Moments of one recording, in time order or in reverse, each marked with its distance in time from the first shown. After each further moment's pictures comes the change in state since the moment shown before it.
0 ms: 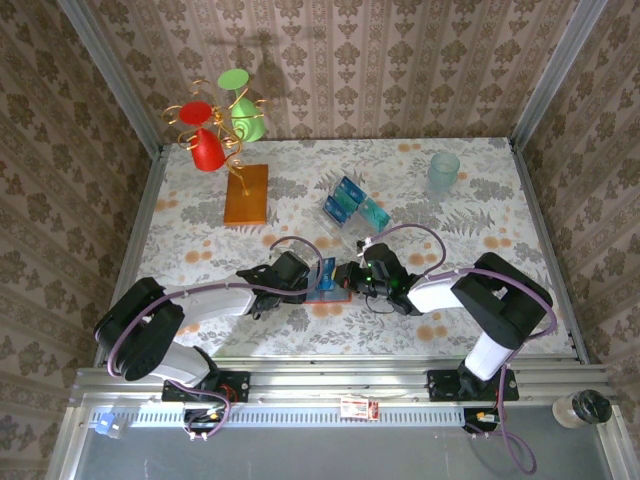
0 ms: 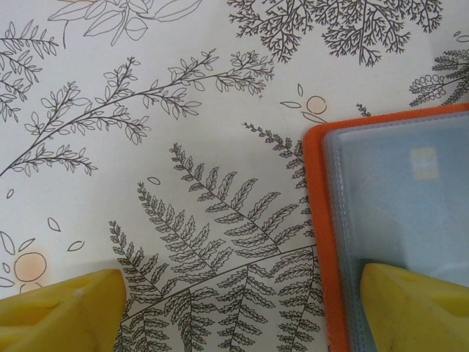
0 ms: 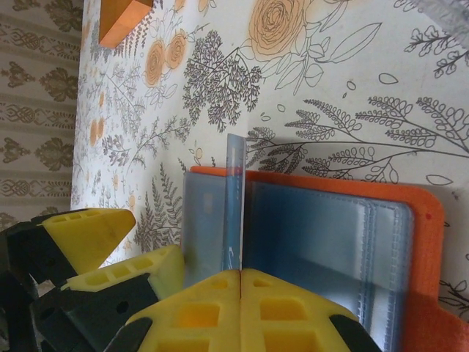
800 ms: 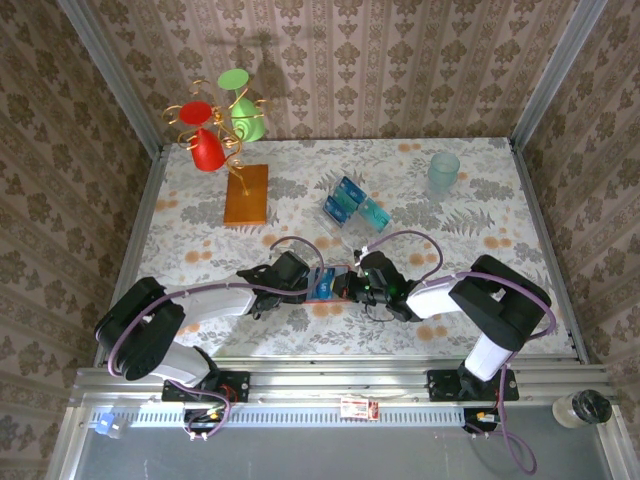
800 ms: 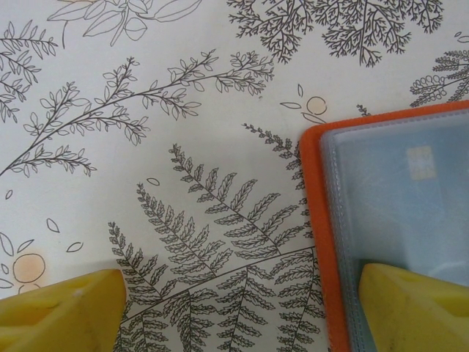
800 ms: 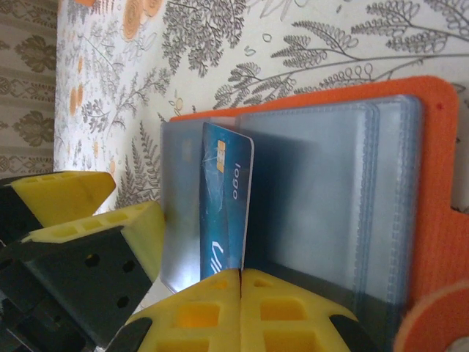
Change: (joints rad) left arm 0.000 0.004 0.000 0.003 0.000 0.000; right arm 0.051 -0.001 -0.031 -0.024 0.008 0.011
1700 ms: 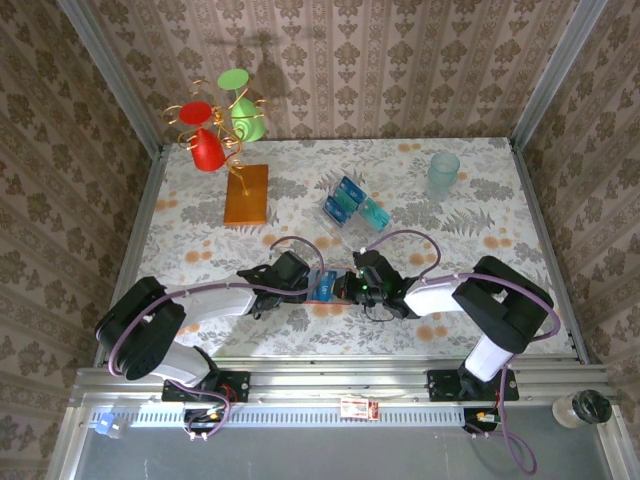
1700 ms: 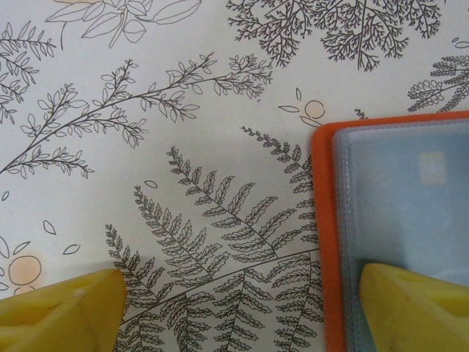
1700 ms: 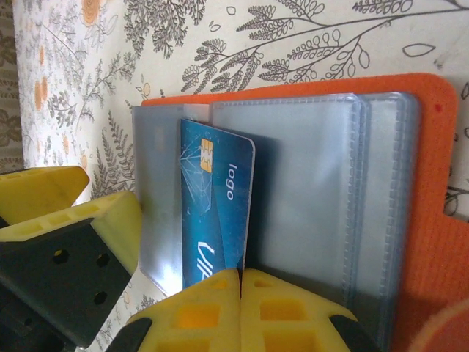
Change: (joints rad) left arm 0.000 0.003 0.000 0.008 0.000 -0.007; right arm 0.012 -0.013 0.054 -0.158 0.012 0.019
